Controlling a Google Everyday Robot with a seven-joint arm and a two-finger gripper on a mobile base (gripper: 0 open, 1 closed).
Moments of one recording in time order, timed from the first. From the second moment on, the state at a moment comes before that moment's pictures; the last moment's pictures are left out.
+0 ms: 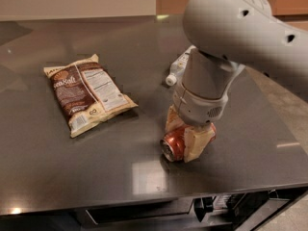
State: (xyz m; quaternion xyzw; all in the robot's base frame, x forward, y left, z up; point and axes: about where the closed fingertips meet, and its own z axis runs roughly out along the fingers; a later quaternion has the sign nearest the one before) arm 0.406 -0.065 0.844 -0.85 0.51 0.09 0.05
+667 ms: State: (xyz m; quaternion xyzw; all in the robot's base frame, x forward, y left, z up) arm 0.424 -0.073 0.890 -0.80 0.57 0.15 0.13
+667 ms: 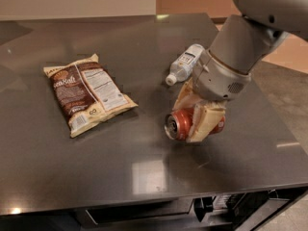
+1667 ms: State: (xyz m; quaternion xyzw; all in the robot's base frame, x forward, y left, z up) arm 0.430 -0.067 0.925 -0.67 0.58 0.35 0.29
